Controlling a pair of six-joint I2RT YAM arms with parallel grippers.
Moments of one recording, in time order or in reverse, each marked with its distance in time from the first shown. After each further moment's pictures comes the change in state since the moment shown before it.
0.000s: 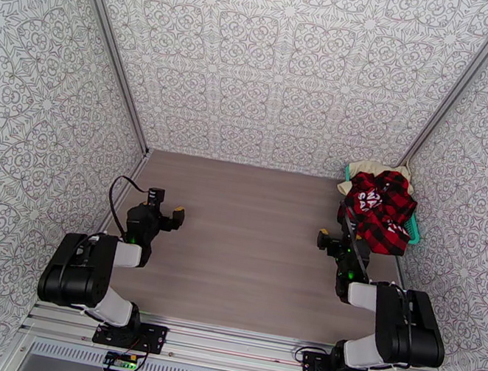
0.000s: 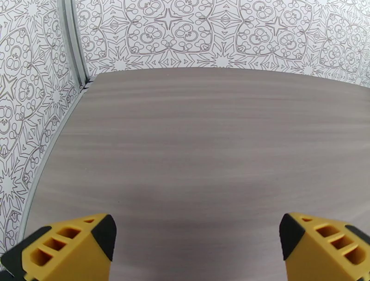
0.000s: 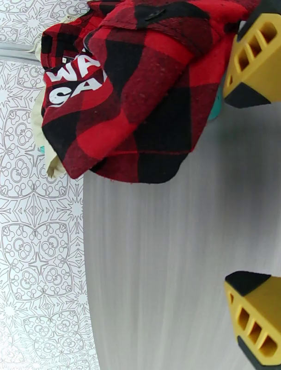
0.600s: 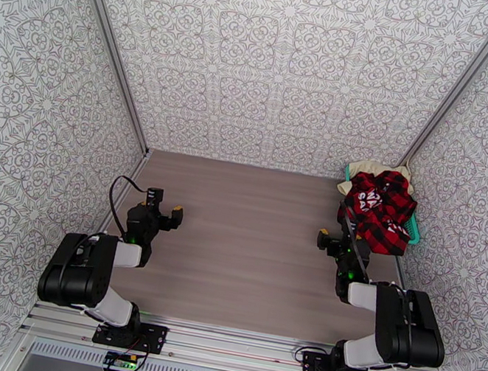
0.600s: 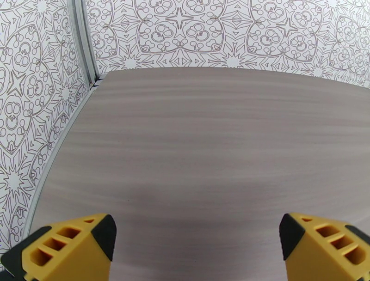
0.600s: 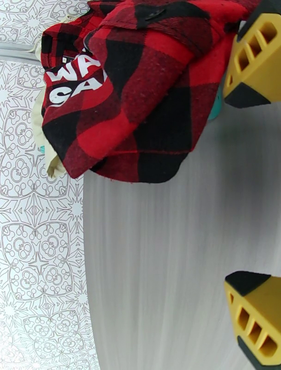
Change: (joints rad) left arm -0.003 0.000 0.000 0.000 -0.045 0.000; right arm 0.000 0.000 0.000 0.000 0.000 0.000
